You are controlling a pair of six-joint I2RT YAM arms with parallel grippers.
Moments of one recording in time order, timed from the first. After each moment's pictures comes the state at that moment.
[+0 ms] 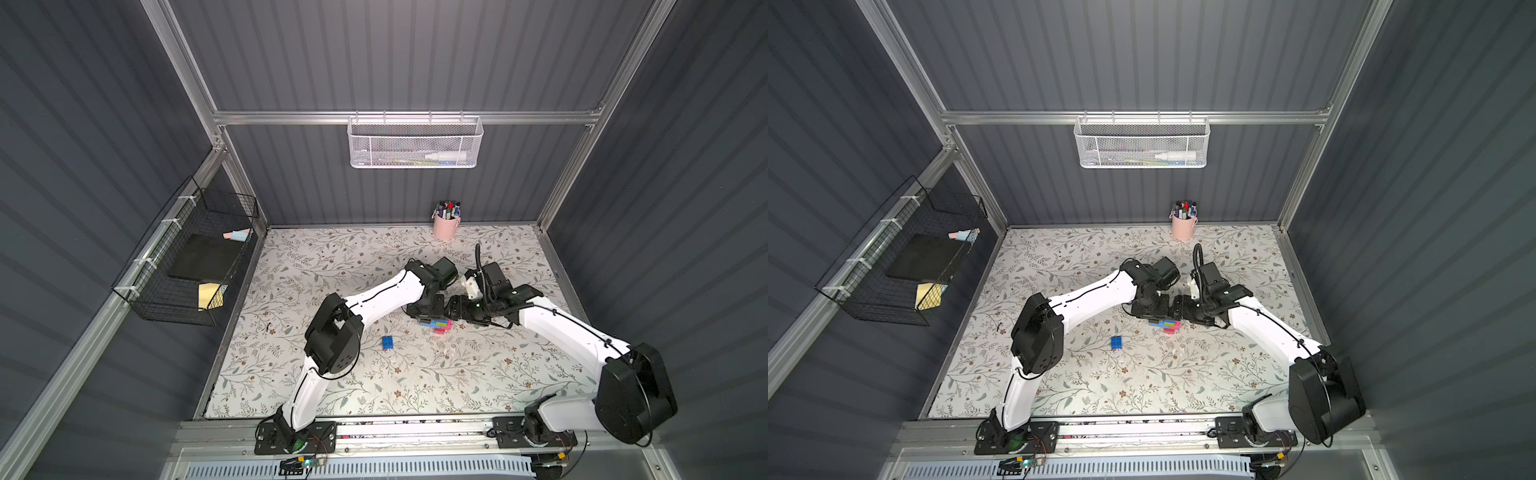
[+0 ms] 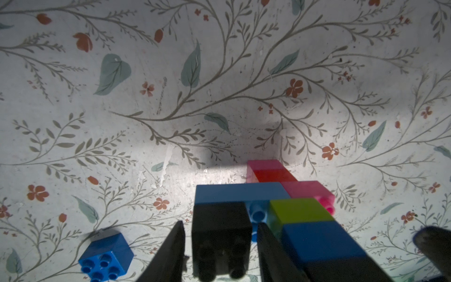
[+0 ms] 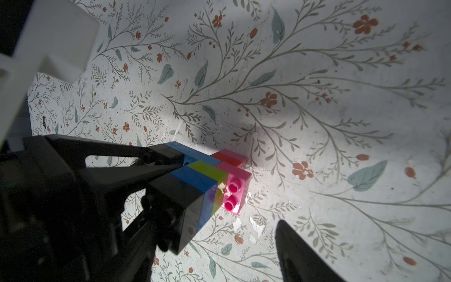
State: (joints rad) left arm -0.89 2.15 1.88 -1.07 0.02 -0.71; right arm 0.47 1.38 0.94 -0.62 -0.27 0.50
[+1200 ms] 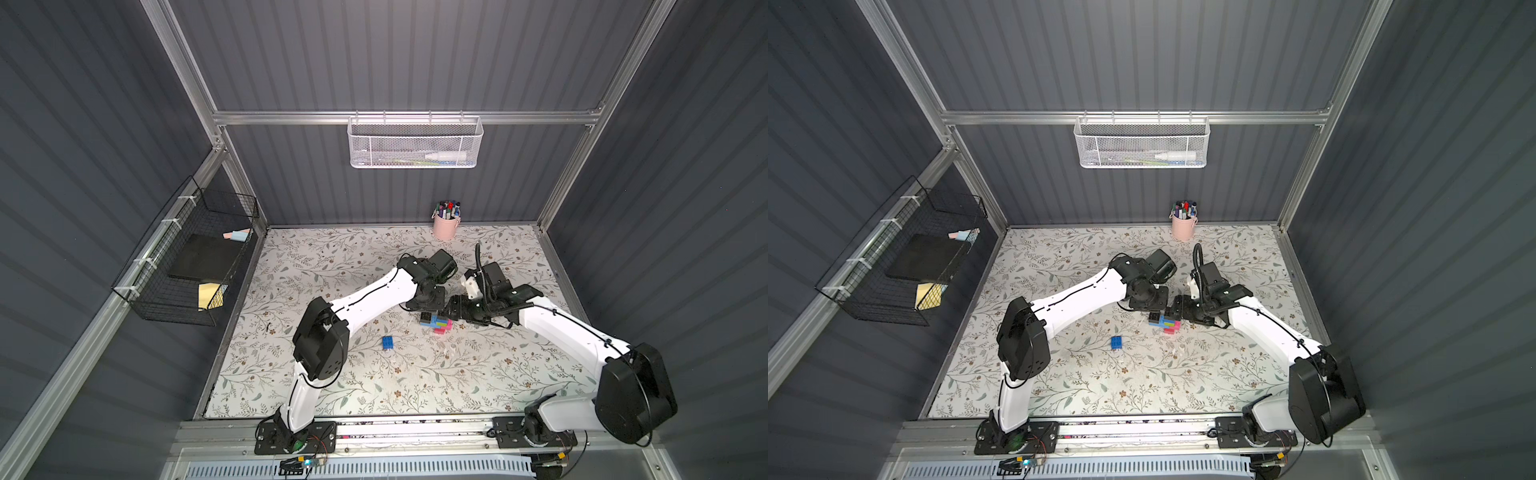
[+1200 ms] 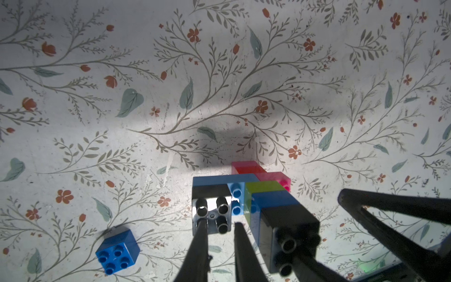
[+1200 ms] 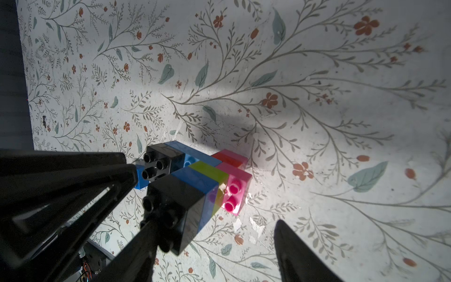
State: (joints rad) left arm -0.90 2.05 1.86 -1.03 -0.01 -0.69; right arm 0.47 1.38 0.94 -0.62 -0.27 0.50
